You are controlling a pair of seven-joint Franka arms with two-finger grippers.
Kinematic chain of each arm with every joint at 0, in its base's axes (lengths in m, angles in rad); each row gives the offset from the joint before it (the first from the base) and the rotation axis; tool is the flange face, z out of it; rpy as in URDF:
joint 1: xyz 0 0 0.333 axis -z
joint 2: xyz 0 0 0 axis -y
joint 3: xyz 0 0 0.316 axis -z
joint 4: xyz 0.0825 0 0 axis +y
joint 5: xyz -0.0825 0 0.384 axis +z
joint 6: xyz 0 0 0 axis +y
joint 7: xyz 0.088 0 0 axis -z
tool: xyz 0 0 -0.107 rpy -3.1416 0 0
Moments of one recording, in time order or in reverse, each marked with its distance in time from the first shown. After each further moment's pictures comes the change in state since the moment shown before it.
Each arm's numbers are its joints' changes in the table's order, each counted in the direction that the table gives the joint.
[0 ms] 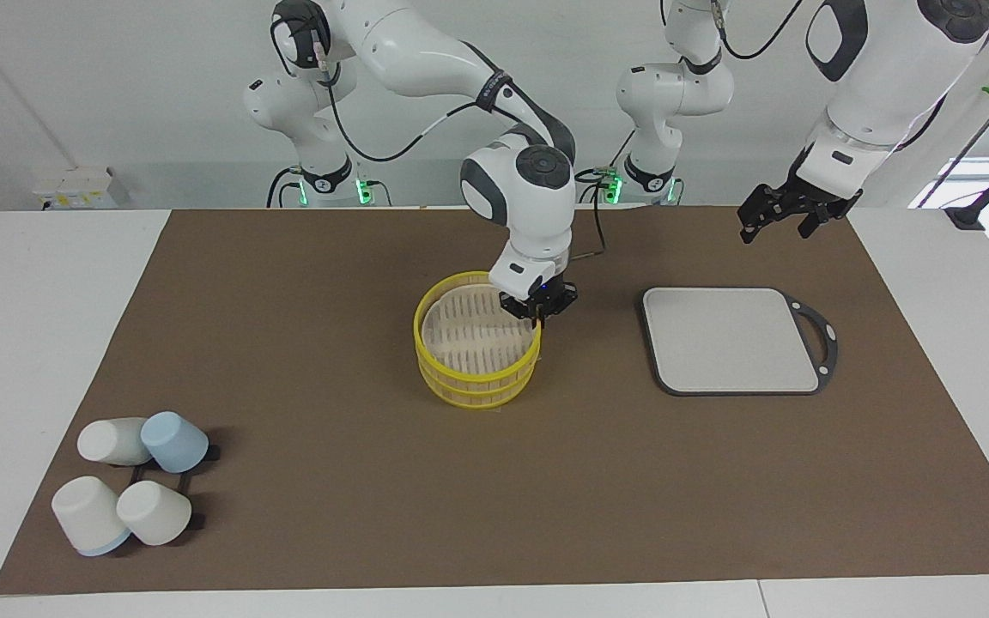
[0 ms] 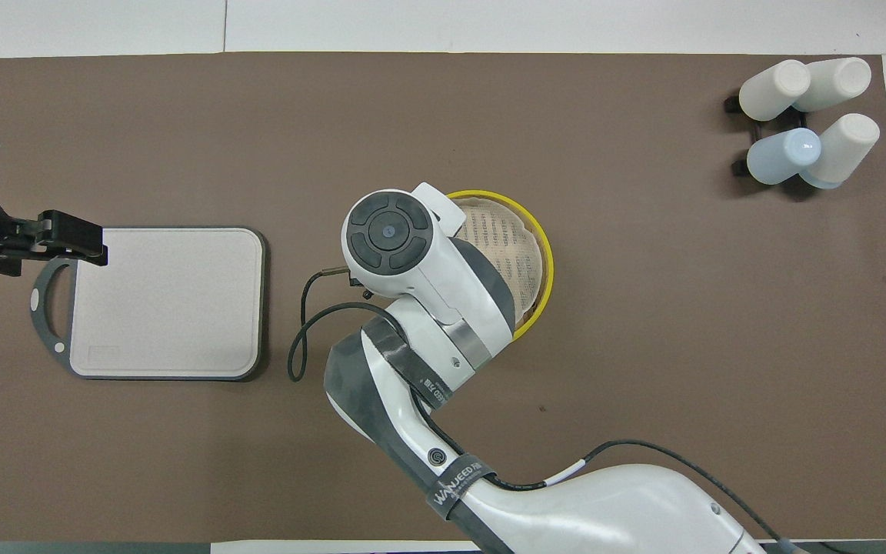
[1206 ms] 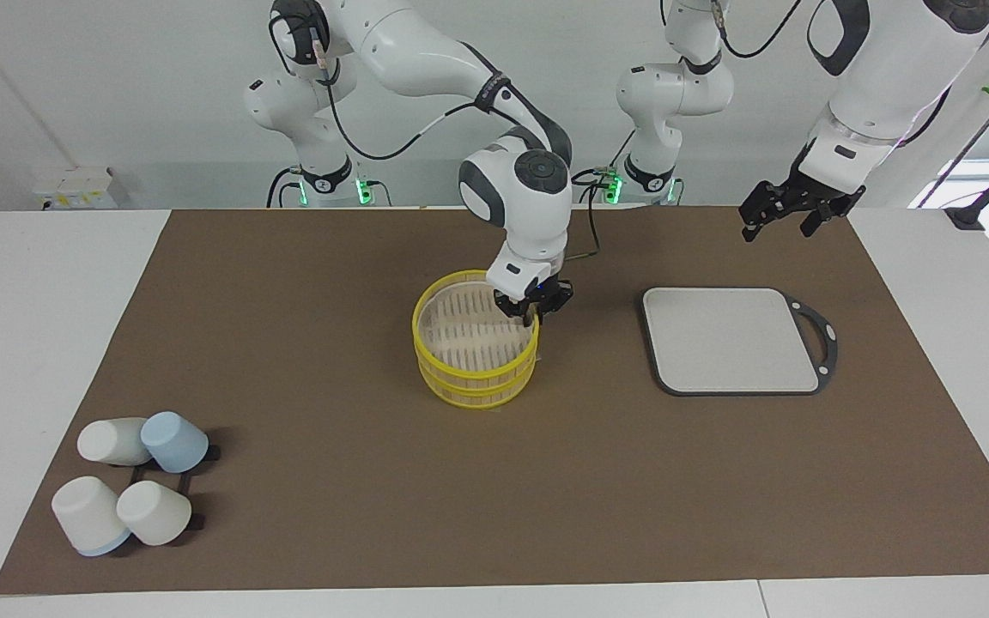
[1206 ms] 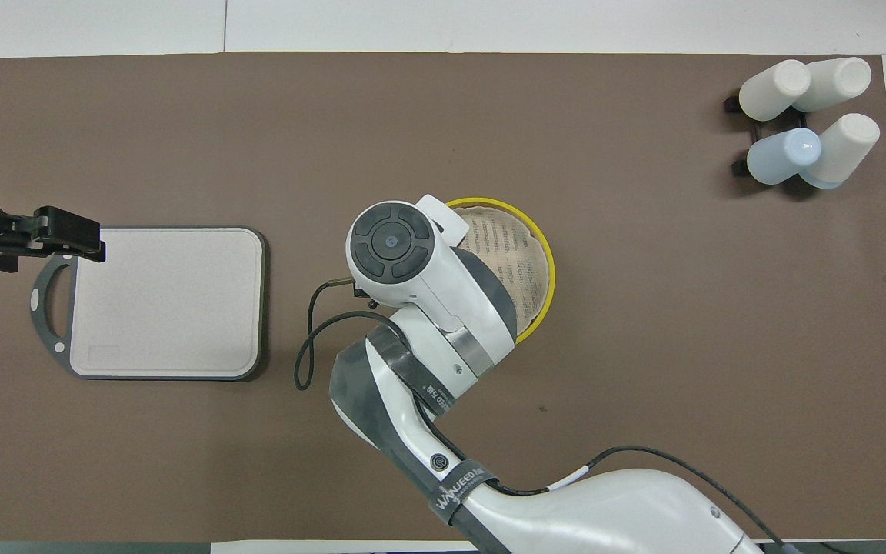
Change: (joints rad) left arm 0.000 0.000 0.003 -0.008 0.000 -0.001 0.000; right arm -0.003 0.016 -0.004 0.050 0.000 -0.004 0.000
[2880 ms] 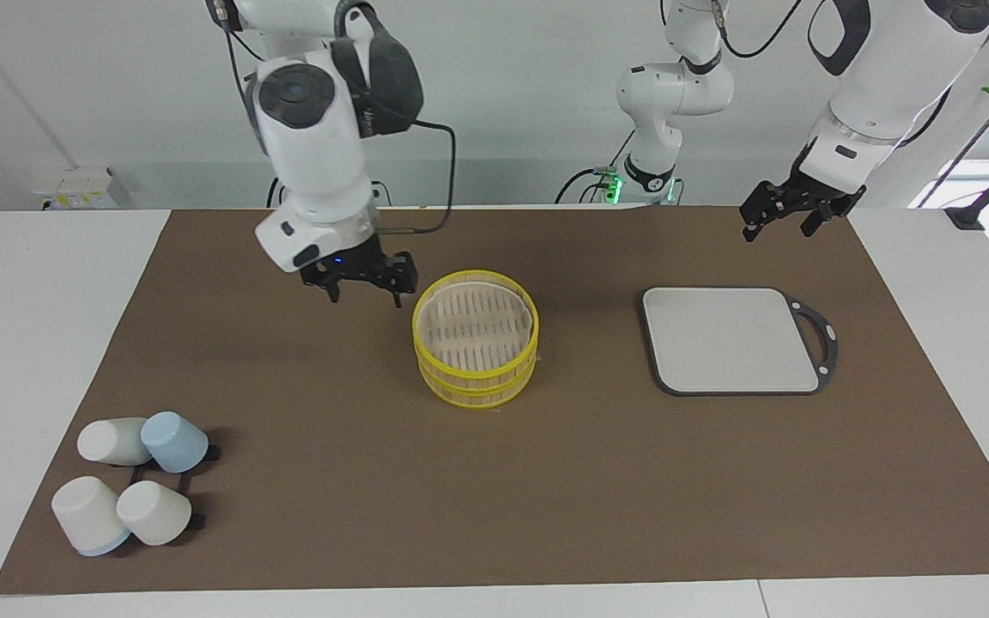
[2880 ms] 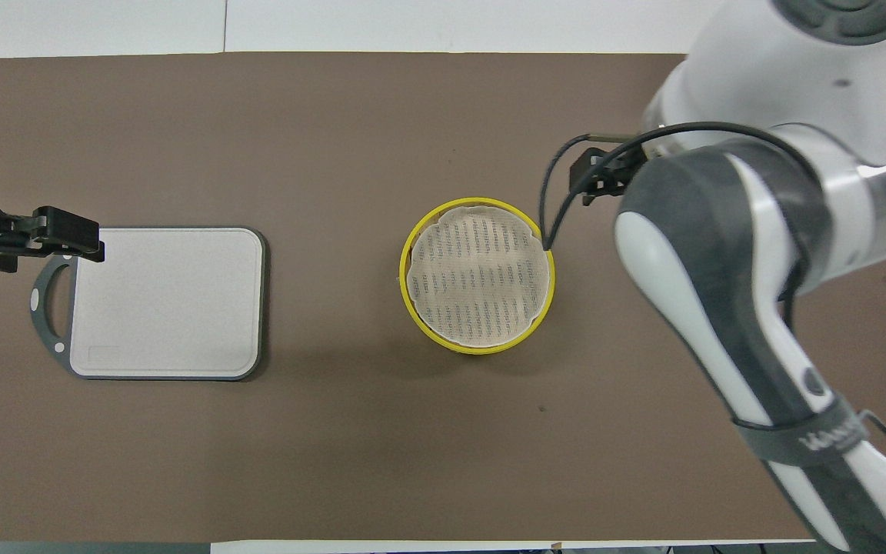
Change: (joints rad) left arm 0.000 0.000 -0.001 0.000 0.000 0.000 0.000; right arm 0.427 0.245 0.024 -0.141 -0.021 0.480 -0.228
